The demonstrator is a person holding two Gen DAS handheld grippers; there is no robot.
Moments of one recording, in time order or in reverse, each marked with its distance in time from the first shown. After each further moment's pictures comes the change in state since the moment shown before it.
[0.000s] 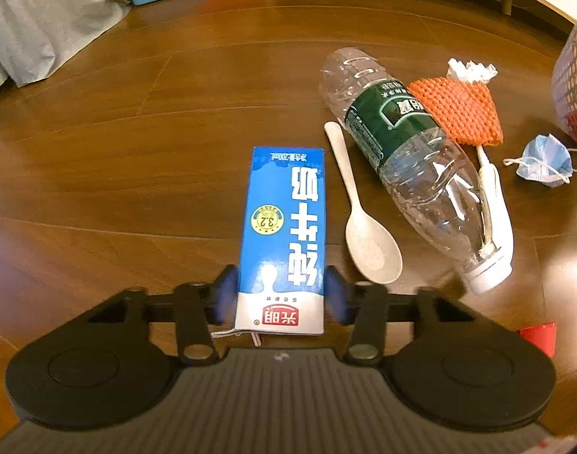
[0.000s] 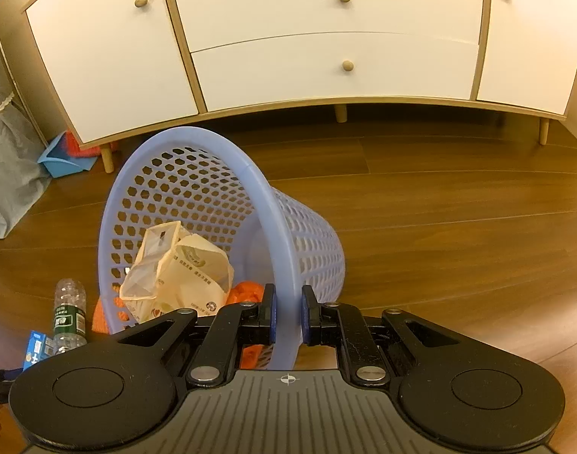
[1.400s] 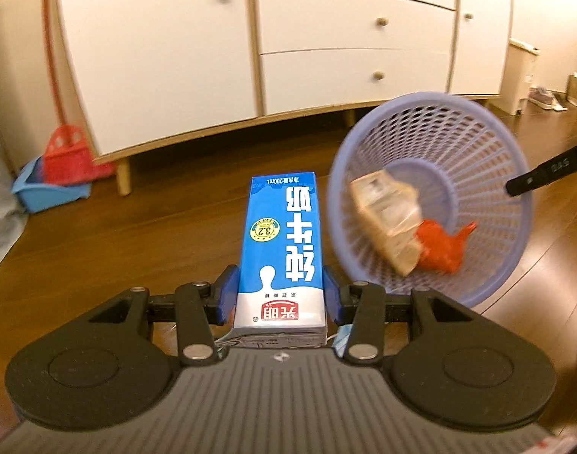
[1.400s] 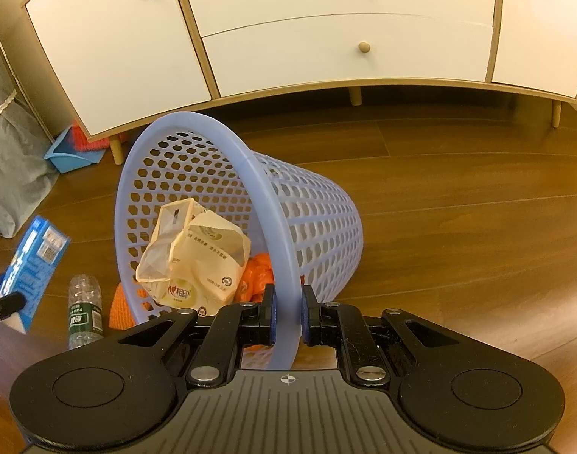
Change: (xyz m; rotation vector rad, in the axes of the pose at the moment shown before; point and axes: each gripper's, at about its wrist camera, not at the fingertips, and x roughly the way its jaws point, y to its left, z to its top) left arm -0.138 -0.131 0.111 0.295 -0.403 -0.272; right arm 0.011 0.019 -0.004 0.023 0.044 0.032
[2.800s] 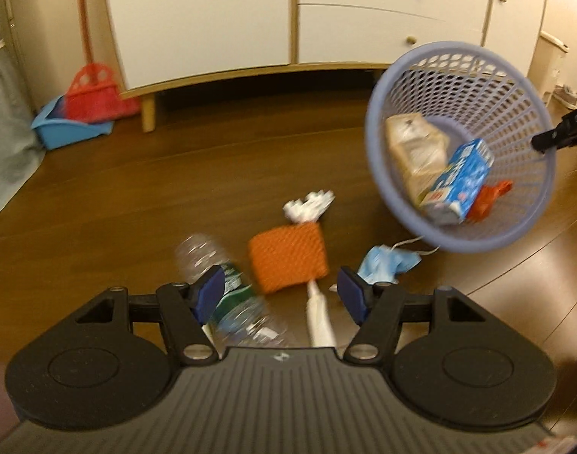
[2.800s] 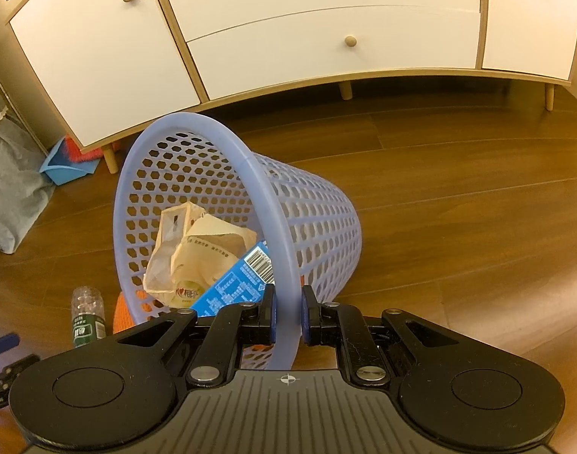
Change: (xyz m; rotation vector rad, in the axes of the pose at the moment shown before) left arm -0.012 0.029 -0.050 -0.106 0.130 0.061; right arm 0.001 -0.006 0.005 0.065 0.012 -0.003
